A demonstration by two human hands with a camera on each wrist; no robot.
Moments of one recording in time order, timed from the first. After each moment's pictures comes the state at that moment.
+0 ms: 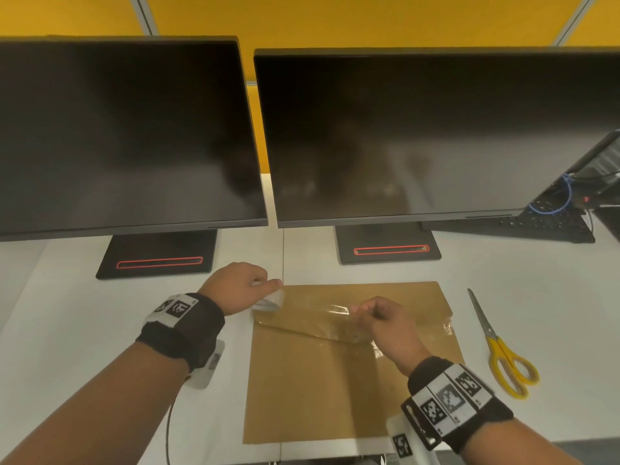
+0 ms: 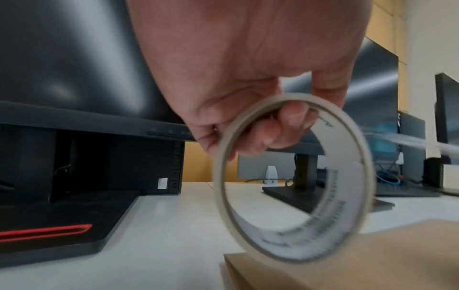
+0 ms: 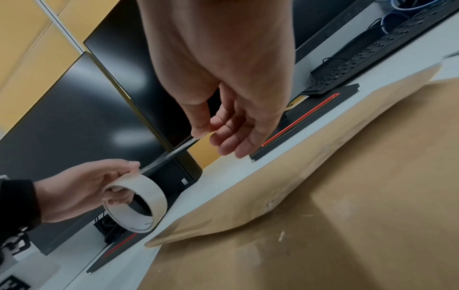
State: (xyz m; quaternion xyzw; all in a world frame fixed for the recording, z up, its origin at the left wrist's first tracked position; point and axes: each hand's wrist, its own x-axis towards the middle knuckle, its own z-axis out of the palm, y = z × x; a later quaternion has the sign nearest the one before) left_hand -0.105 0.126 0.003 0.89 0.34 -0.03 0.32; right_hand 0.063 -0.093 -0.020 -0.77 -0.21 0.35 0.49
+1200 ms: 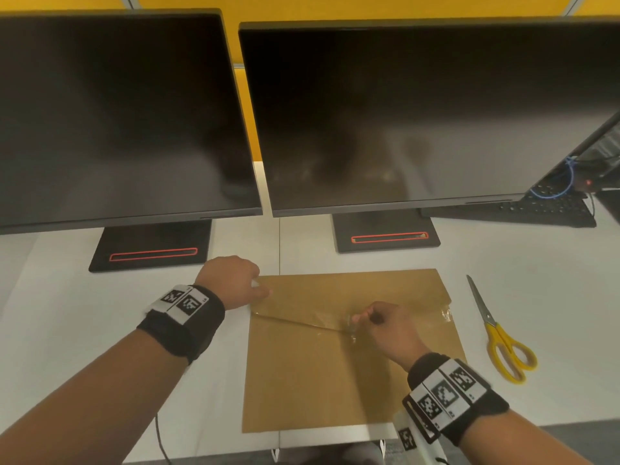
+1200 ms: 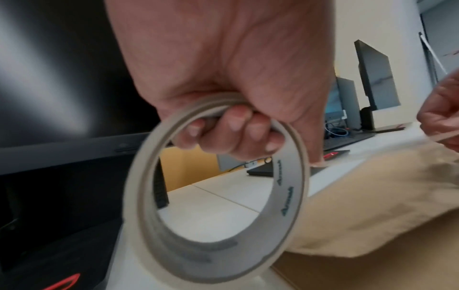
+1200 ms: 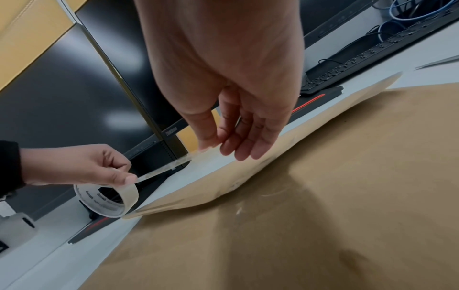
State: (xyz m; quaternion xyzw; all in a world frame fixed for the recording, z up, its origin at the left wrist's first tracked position) left_hand -0.098 0.126 -0.001 0.93 0.31 -0.18 0.05; right_hand 0.069 -0.109 -0.042 -0.84 -0.25 0.35 0.34
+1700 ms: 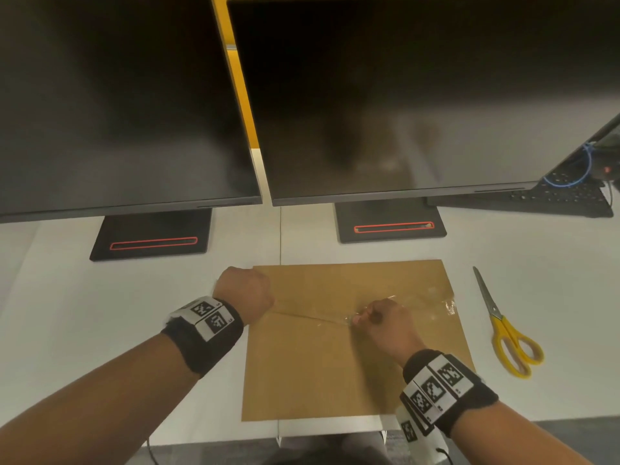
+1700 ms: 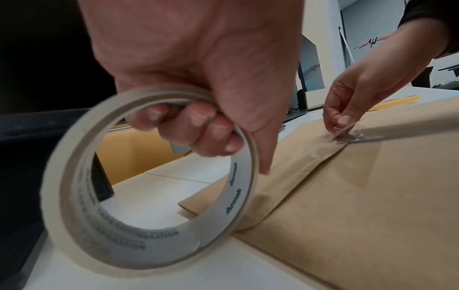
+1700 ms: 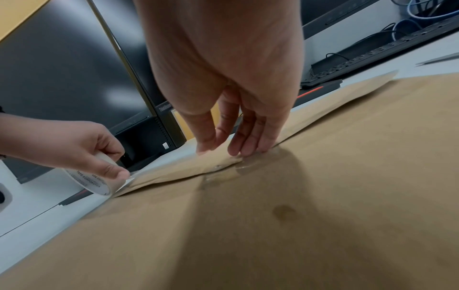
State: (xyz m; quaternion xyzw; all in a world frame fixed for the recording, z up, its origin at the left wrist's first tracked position) left_hand -0.087 0.085 -0.018 0.91 0.29 -0.28 -0.05; right_hand 0.071 -0.113 -0.063 -0.86 -0.28 0.32 0.27
